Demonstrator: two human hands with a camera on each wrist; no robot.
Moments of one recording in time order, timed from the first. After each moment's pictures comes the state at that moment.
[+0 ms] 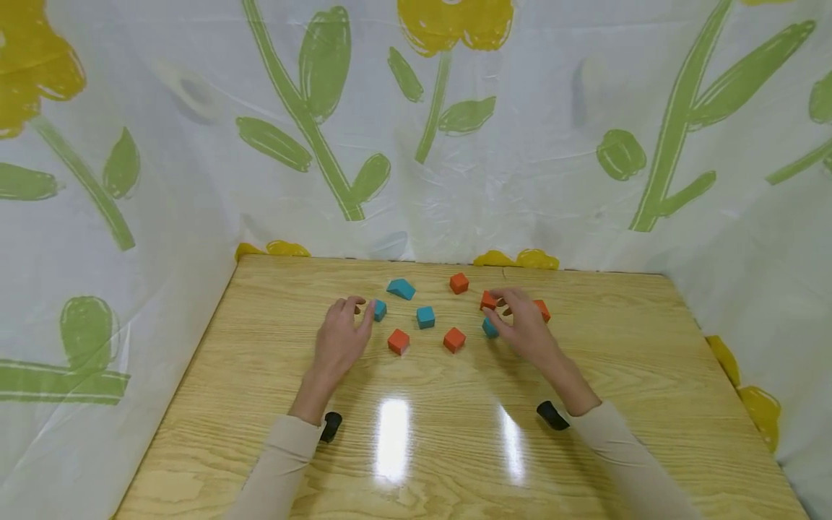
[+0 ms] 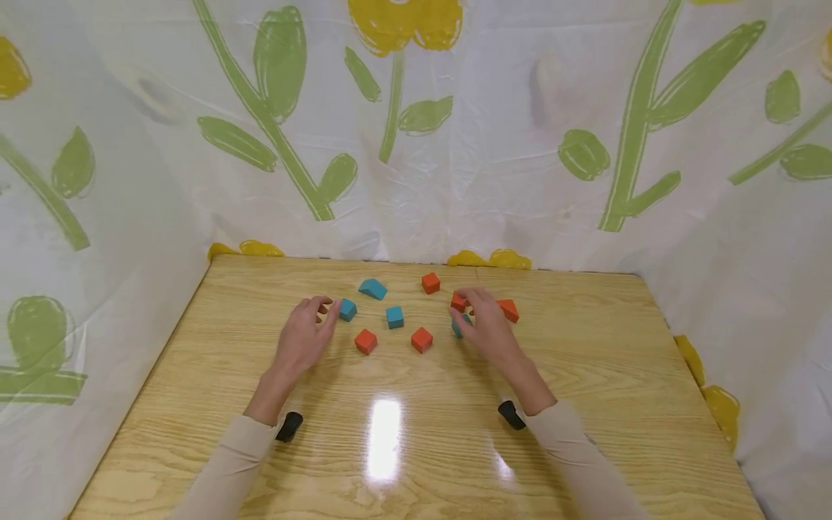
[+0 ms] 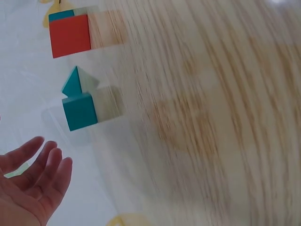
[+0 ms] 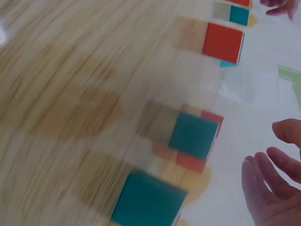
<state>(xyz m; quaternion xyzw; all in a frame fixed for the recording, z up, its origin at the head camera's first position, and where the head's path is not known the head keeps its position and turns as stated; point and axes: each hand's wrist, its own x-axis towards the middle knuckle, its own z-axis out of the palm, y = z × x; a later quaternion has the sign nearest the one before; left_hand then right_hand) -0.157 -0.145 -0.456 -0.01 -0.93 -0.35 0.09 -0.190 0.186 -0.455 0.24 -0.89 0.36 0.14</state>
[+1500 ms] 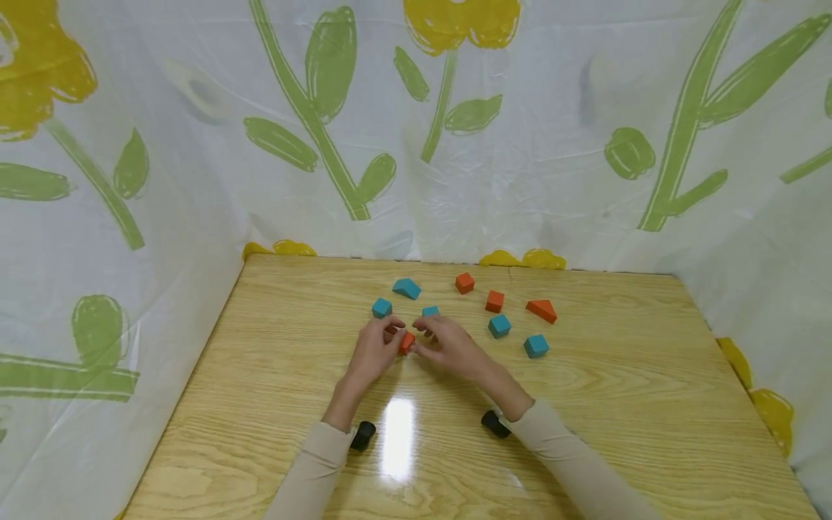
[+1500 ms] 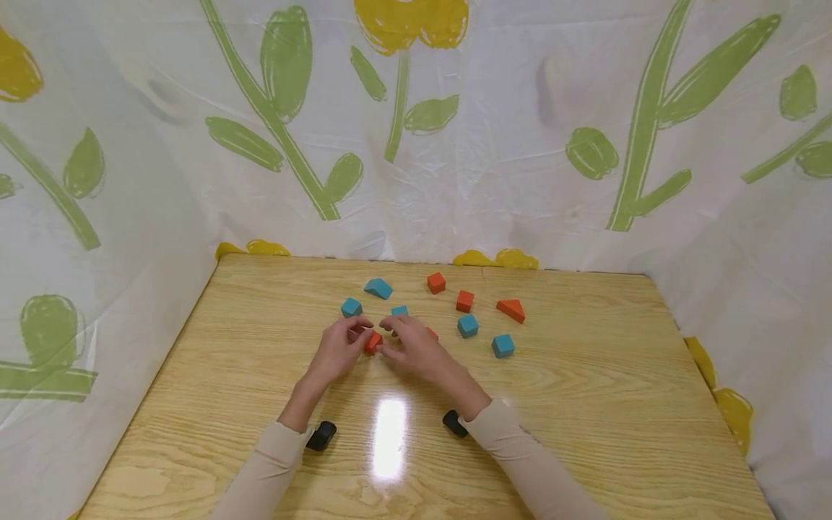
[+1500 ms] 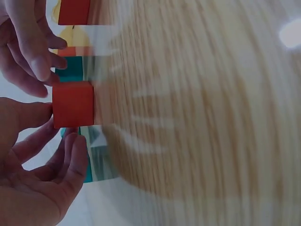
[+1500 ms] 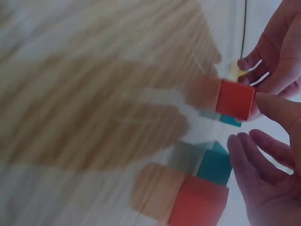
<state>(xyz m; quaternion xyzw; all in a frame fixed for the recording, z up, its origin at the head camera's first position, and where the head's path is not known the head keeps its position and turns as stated) -0.149 -0.110 -0.473 -0.05 -0.88 -0.48 0.01 -0.176 0.080 -0.476 0.38 -0.85 0.36 0.02</state>
